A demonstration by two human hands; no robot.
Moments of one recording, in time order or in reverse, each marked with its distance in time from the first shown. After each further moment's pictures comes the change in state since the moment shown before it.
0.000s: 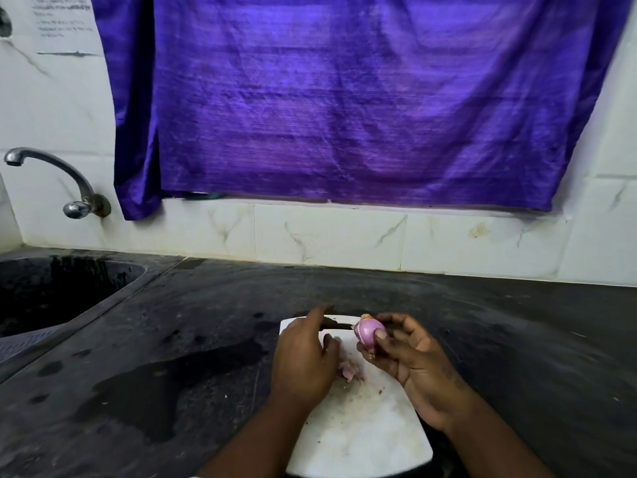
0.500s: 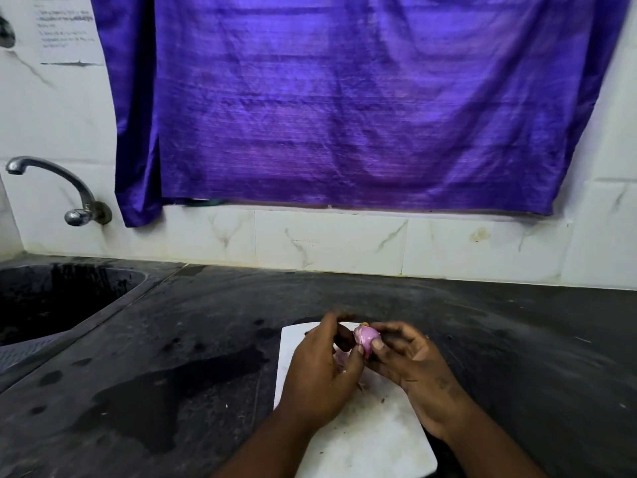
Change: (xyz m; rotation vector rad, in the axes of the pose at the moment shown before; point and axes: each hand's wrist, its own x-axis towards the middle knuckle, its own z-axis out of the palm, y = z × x) left_hand -0.007 0.023 -0.006 -0.262 -0.126 0.104; right_hand -0.002 0.000 0.005 -0.192 0.039 -0.070
